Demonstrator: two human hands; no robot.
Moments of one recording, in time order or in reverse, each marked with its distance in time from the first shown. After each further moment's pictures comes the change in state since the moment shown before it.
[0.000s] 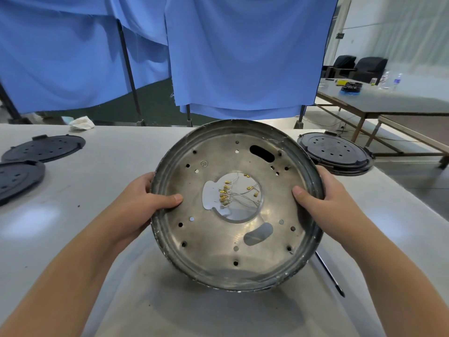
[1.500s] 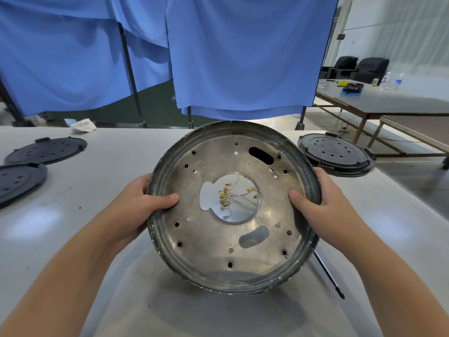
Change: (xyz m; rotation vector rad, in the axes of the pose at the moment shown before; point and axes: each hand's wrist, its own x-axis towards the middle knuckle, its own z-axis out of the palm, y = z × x) left_hand -0.005 0.005 0.002 -0.043 -0.013 0.014; right_hand -0.001 0.005 0.003 -0.067 0.012 -0.081
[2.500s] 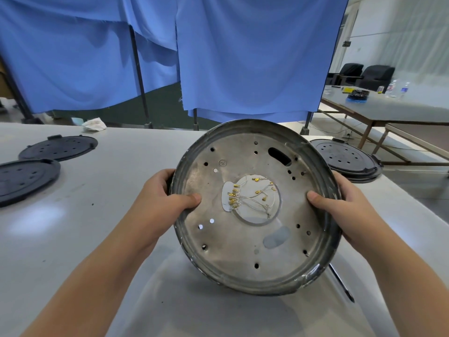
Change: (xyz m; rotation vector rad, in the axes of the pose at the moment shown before) left_hand -0.015 0.003 0.019 0.071 0.172 0.137; right_hand 0.008 0.007 -0.012 0.369 -0.028 0.120
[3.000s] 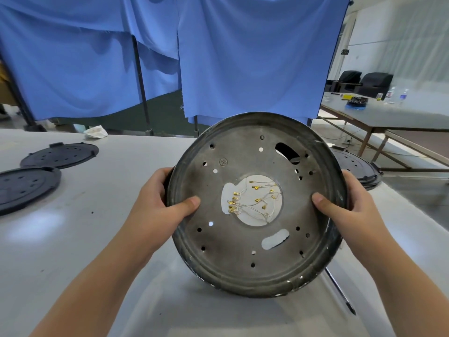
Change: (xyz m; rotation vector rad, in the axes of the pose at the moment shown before) left_hand -0.001 0.000 -0.002 0.033 0.022 0.150; right_hand -0.005 -0.006 0.001 -0.030 0.087 -0.186
